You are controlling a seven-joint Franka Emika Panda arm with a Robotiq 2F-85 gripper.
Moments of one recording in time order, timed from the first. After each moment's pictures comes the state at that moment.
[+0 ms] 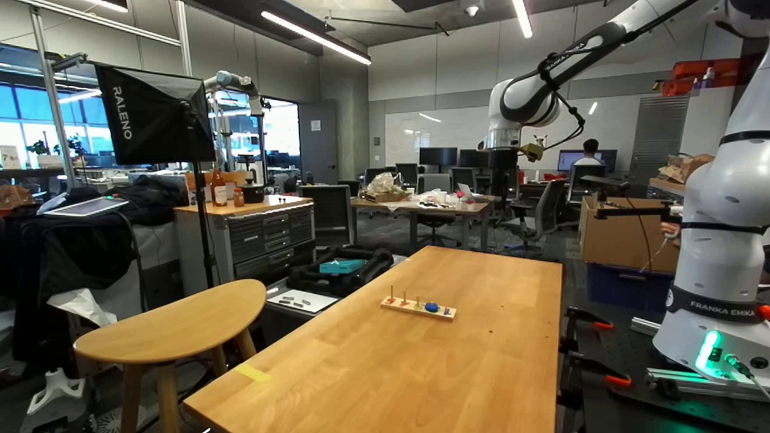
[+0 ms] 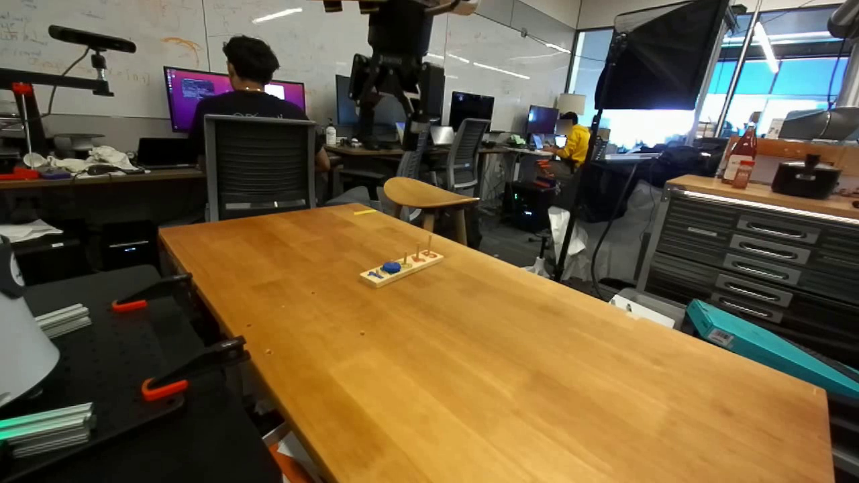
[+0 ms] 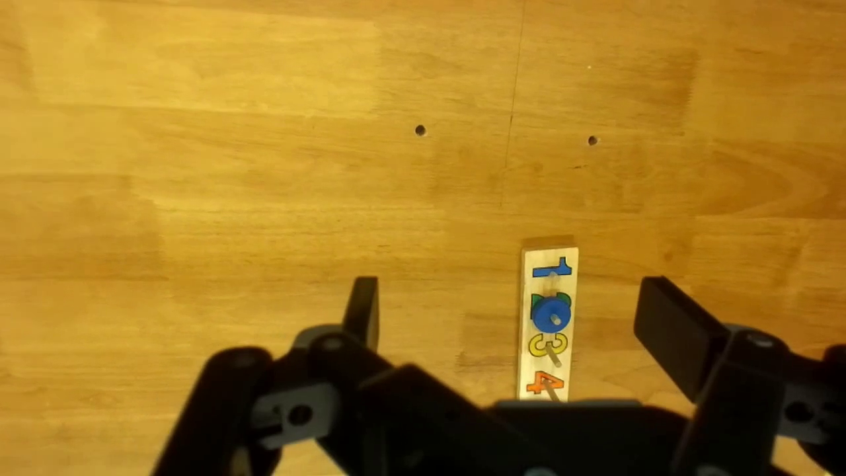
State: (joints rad) arm -0.06 -0.26 -0.24 -2.40 0.01 2.10 -0.38
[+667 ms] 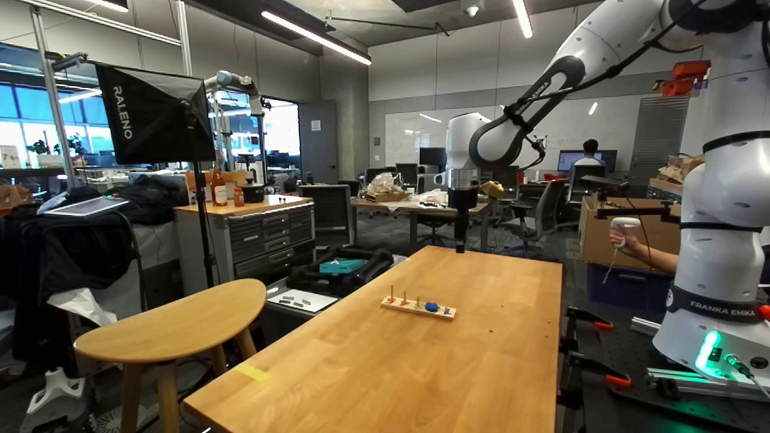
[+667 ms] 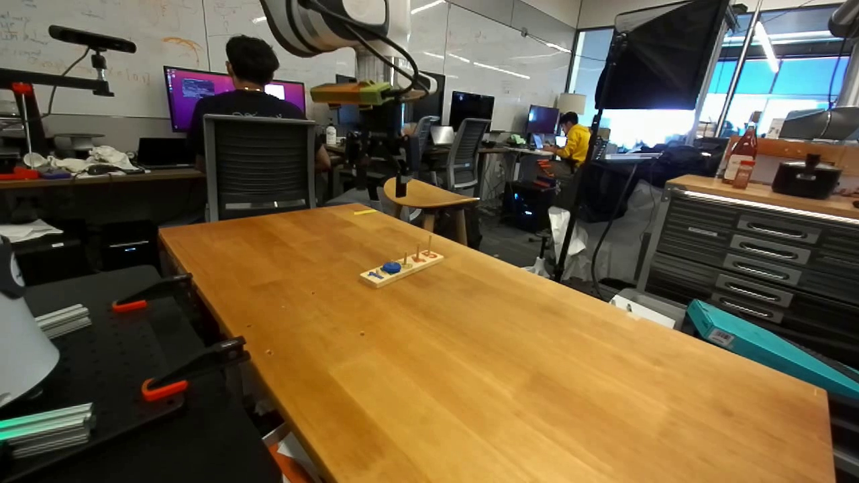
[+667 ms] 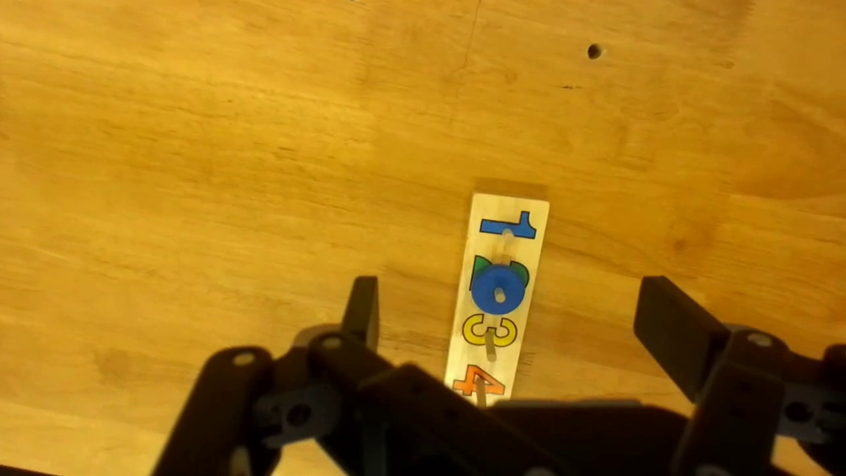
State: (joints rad) arm 0.01 0.04 -0.01 -2.35 -0.11 2.39 -0.16
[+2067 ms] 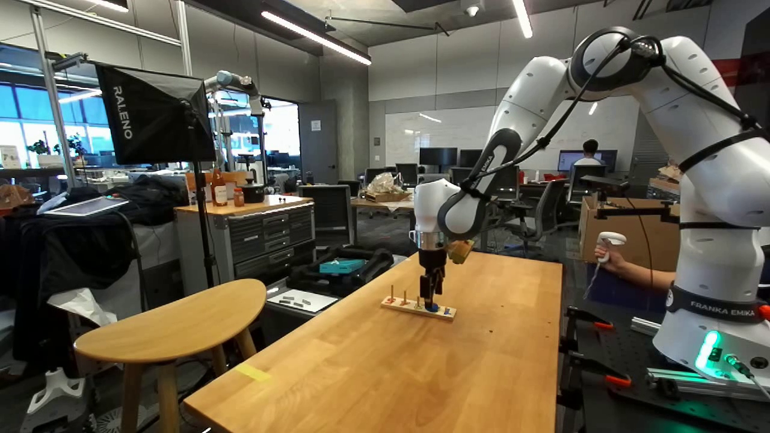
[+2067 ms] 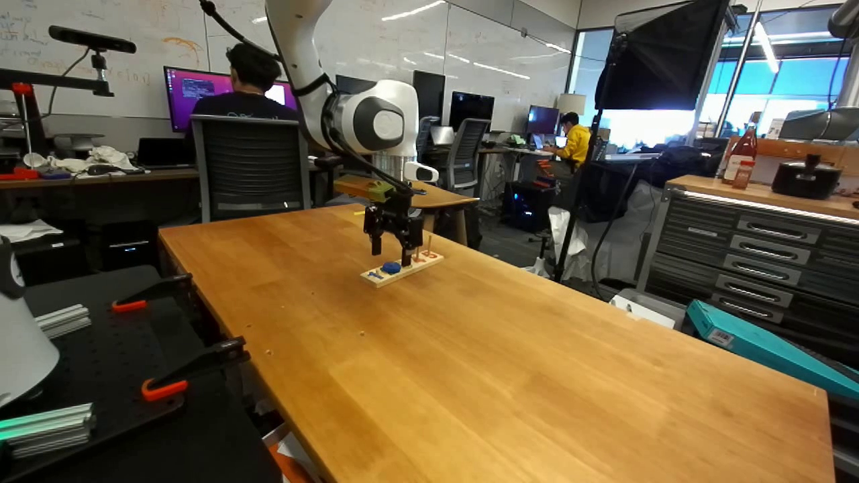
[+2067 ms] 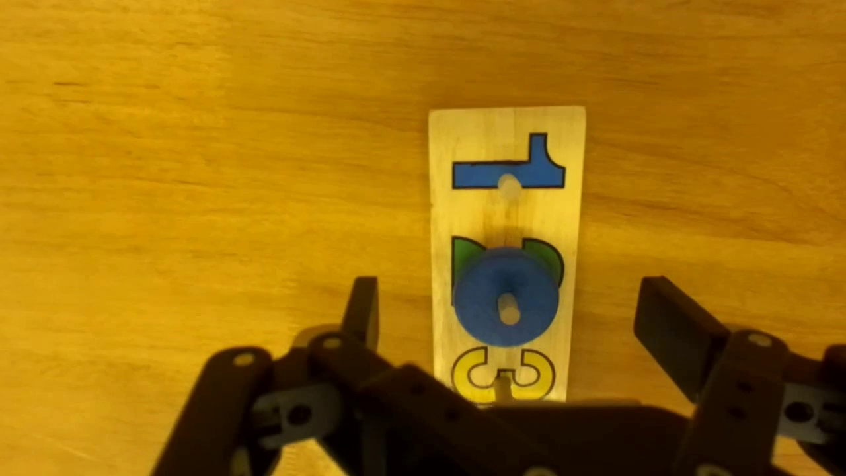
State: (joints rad) arm 0.07 0.52 0.00 -2.13 -0.15 2.62 0.10
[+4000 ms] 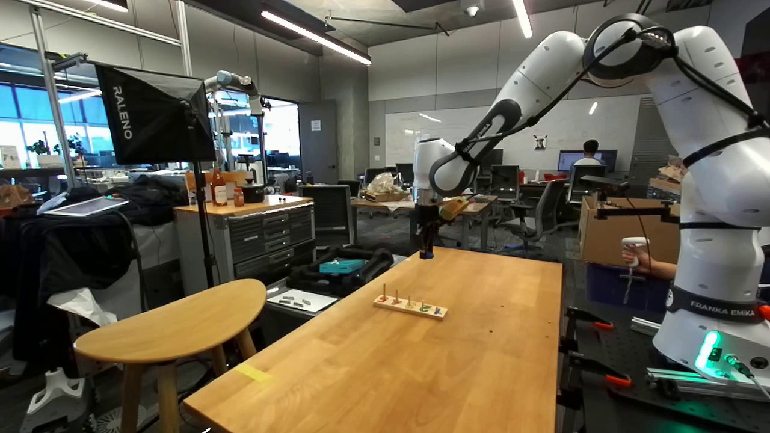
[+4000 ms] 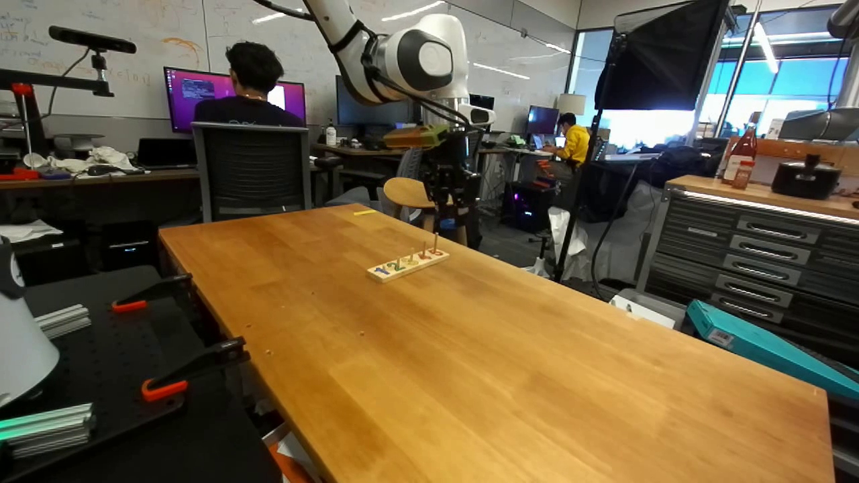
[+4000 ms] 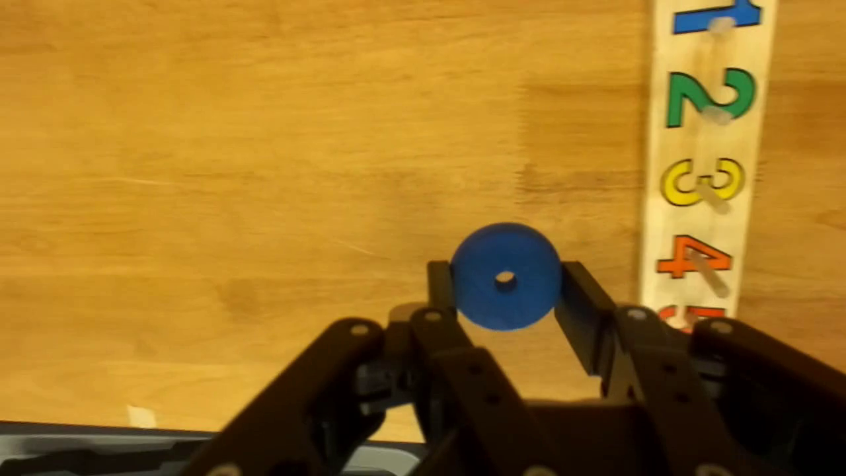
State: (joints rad) arm 0.04 0.41 -0.13 -1.99 -0.18 2.48 0.11
